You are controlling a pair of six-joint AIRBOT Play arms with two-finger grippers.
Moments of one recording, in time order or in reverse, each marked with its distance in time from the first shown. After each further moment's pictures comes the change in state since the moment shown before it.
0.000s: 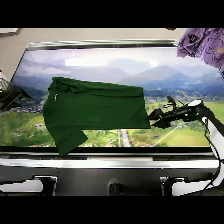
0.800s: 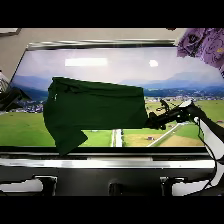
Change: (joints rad) left arm 0.024 -0.002 -0.013 0.002 -0.002 -0.003; right arm 0.095 -0.005 -0.025 -0.030 -0.035 0.073
